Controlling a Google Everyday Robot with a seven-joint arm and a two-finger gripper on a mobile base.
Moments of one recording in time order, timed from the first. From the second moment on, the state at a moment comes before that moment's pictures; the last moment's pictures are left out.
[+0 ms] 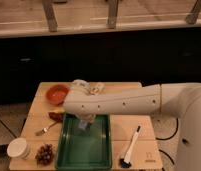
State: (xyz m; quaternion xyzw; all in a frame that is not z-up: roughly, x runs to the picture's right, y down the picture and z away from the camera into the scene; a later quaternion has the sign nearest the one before) arm -0.052 0.162 0.733 -0.23 -0.11 -0.55 0.79
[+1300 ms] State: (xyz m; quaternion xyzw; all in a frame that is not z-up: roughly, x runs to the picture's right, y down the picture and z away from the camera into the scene) arm -0.060 0.187 0.734 -0.24 -0.16 -0.56 0.78
